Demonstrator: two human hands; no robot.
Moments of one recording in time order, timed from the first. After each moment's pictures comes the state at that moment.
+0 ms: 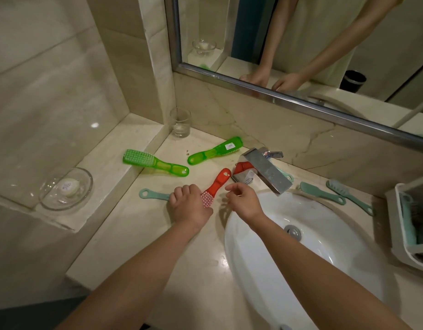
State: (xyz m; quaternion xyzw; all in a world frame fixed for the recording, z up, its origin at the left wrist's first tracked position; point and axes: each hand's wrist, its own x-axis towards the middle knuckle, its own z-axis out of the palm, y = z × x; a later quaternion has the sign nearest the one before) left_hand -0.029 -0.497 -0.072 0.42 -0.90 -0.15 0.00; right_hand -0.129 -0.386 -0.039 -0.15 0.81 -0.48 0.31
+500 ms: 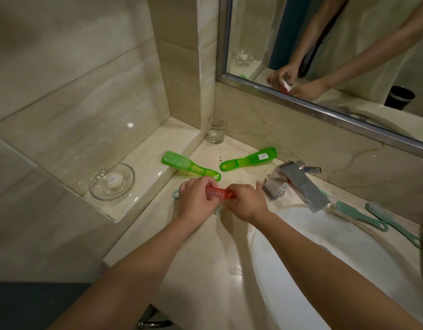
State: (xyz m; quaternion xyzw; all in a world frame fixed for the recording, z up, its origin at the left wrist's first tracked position) left_hand 0.013 -0.547 -0.031 0.37 -0.86 -0.29 0.18; right_hand -0.112 -0.454 -0.028 -0.46 0.86 -0.11 0.20
